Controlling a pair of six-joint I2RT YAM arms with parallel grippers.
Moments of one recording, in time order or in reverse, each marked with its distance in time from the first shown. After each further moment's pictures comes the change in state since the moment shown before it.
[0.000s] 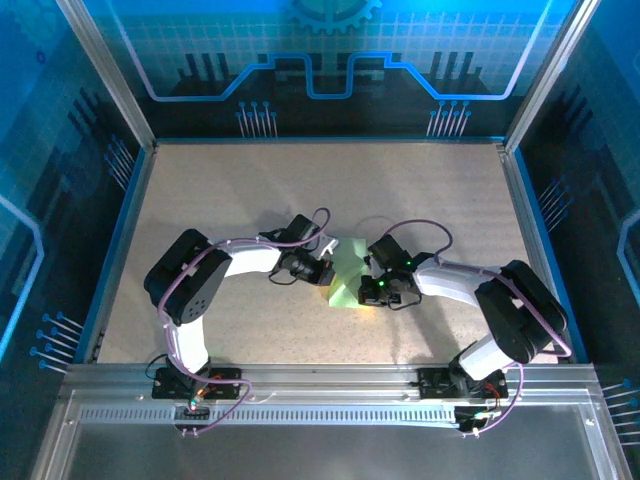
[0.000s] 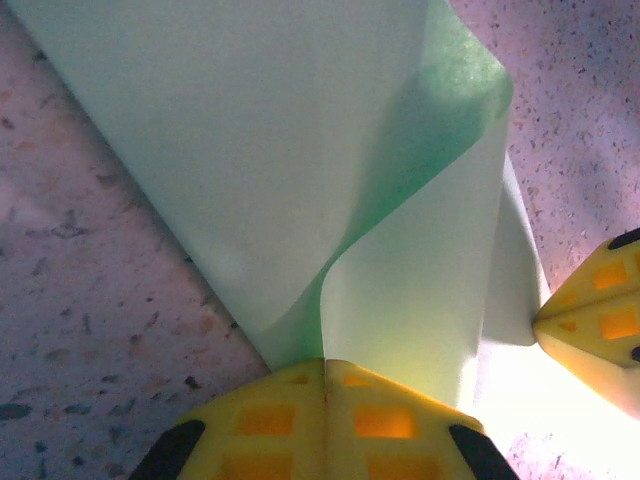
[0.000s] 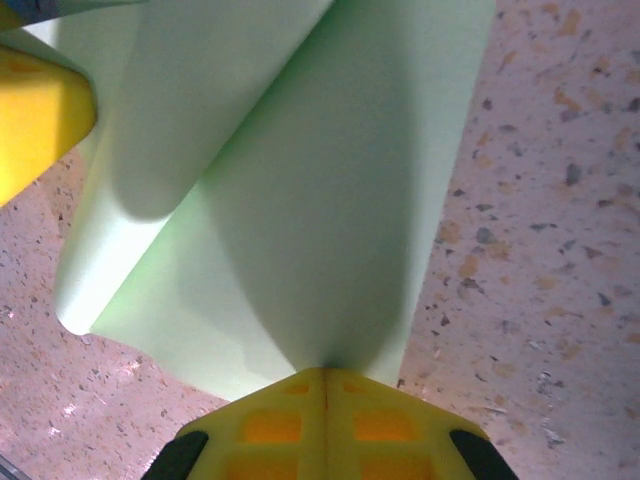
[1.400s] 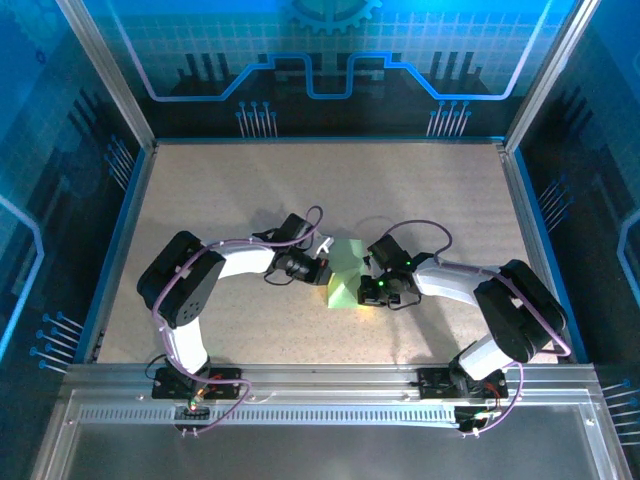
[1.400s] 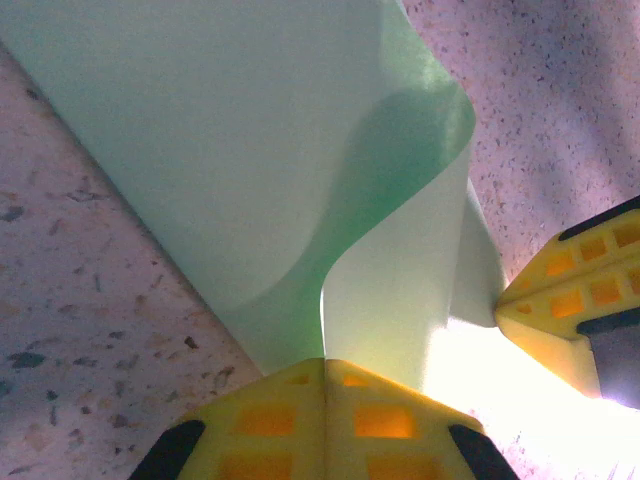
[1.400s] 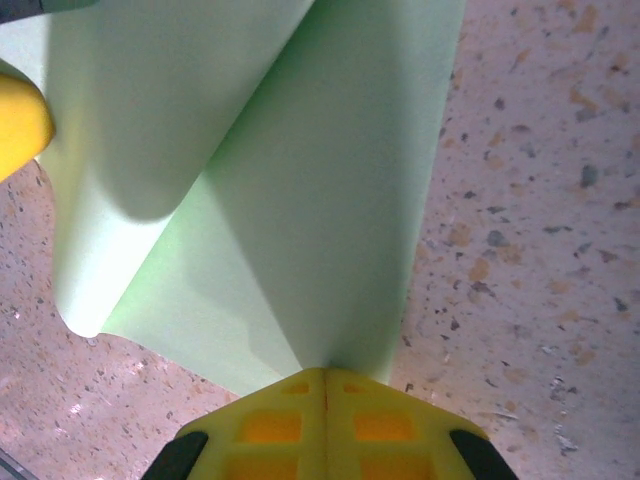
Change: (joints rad) left arm 0.032 -0.040 -0.043 0.027 0.065 -0.029; right arm 0.000 0.013 -0.001 0.010 -0.008 0.006
